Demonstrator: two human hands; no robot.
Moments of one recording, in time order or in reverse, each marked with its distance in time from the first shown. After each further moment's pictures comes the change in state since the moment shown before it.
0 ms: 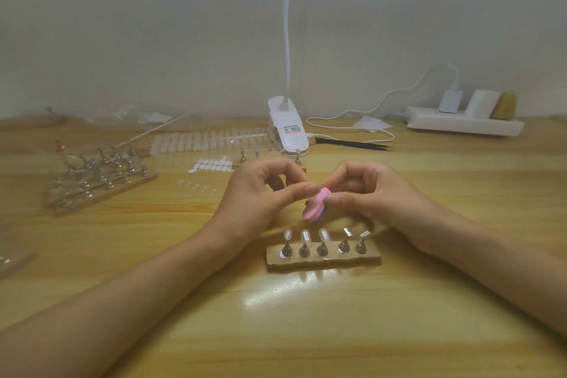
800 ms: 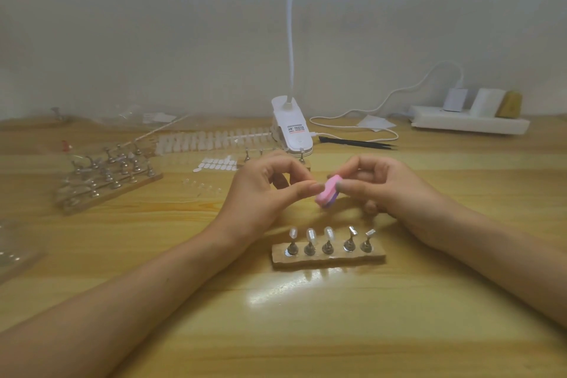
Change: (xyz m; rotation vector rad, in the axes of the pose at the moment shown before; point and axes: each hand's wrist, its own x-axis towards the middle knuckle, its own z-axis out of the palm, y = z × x) left_hand -0.001 0.002 0.000 0.011 0.001 0.011; right_hand 0.002 -0.003 0.000 0.028 0.060 0.008
